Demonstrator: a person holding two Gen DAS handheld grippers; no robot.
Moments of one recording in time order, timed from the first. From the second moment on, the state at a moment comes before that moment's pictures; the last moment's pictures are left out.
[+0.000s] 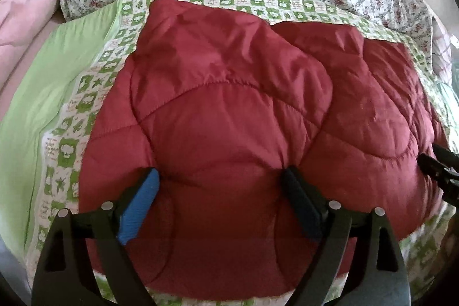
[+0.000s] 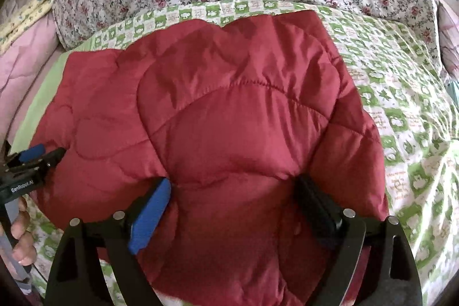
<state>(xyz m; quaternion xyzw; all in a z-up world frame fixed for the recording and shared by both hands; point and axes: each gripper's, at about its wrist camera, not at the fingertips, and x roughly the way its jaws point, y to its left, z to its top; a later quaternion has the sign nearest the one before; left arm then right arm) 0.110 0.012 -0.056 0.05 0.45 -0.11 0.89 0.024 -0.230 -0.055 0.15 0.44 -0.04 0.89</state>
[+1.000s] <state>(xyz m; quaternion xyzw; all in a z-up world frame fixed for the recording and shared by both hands) -0.014 0.027 -0.033 0.06 0.46 -0.07 0.88 -0.083 -0.157 -0.004 0.08 0.40 0.02 0.91</state>
